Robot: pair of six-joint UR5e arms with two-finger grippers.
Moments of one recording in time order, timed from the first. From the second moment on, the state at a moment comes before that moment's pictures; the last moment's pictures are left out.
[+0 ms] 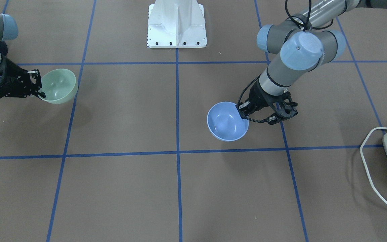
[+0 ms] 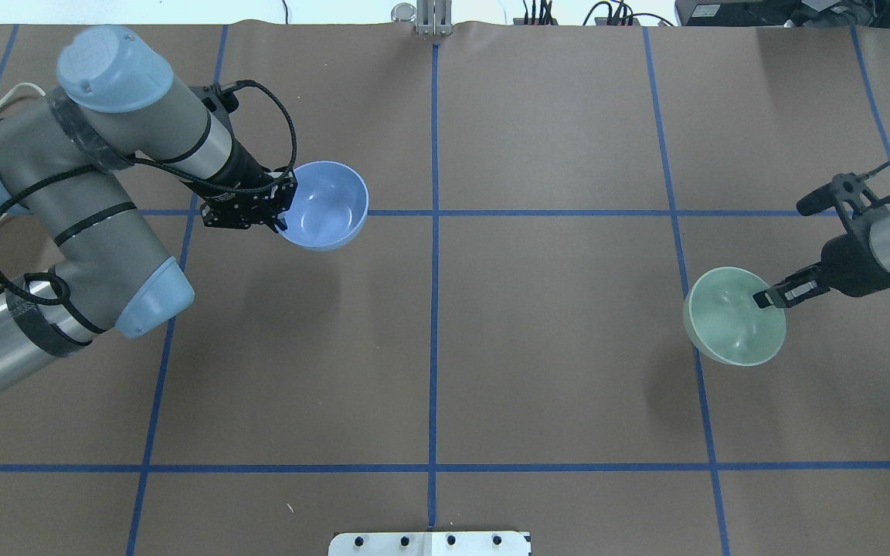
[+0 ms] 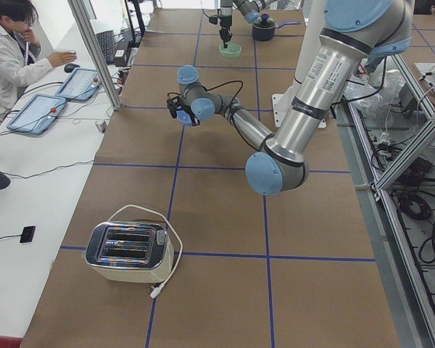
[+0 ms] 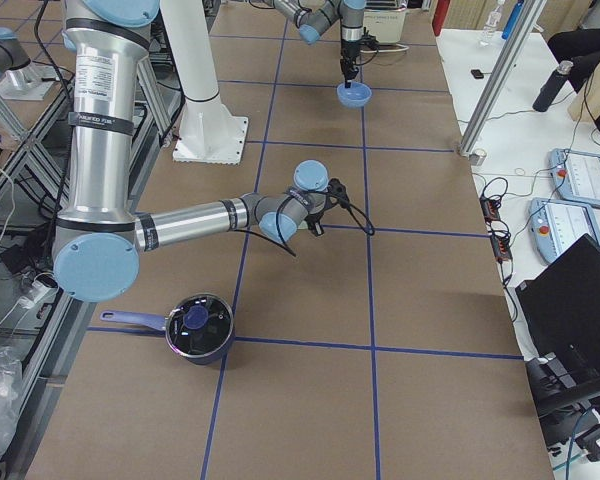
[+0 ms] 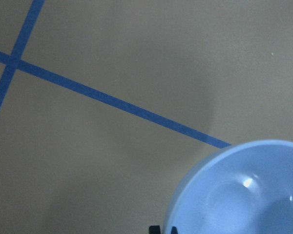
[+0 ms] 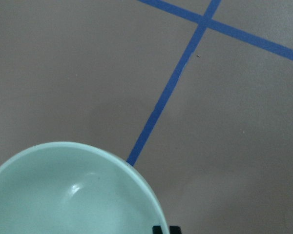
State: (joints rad) left arm -0.79 -2.12 -1.66 -1.76 -2.16 -1.45; right arm 0.92 -1.63 1.83 -0.96 2.31 0.54
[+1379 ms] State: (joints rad) left arm -0.59 -2.27 -1.58 -1.76 -2.00 -1.65; right arm 0.85 -1.14 1.83 -1.44 2.30 0.70
